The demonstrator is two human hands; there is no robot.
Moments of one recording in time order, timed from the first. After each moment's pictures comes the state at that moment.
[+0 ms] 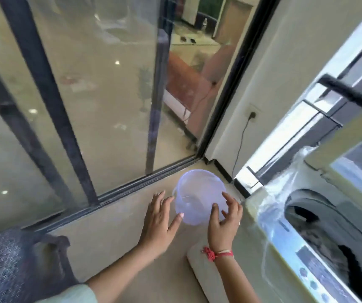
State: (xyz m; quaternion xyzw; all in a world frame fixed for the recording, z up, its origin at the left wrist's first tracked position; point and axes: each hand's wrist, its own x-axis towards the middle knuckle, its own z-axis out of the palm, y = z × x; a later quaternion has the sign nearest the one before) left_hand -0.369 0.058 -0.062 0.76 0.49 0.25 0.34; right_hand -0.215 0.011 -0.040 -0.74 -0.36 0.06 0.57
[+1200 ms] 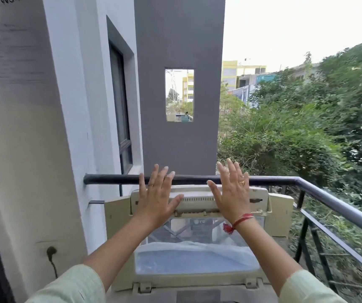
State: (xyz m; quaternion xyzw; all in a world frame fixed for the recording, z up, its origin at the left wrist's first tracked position) left_hand 0.276 0.055 0.221 0.94 -0.04 0.34 0.01; right_hand 0.338 -0.155 0.219 -0.89 -0.15 -0.39 0.18
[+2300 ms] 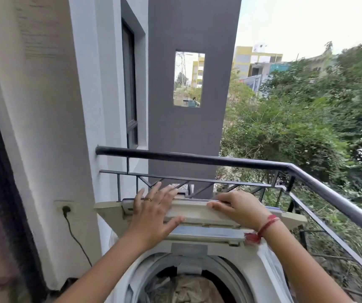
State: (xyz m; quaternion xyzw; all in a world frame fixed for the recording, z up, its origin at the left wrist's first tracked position) left_hand 0.126 0.018 0.171 0.95 -0.06 0.31 0.06; right_hand 0.209 -0.224 0.224 -0.92 -0.34 -0.14 0.10
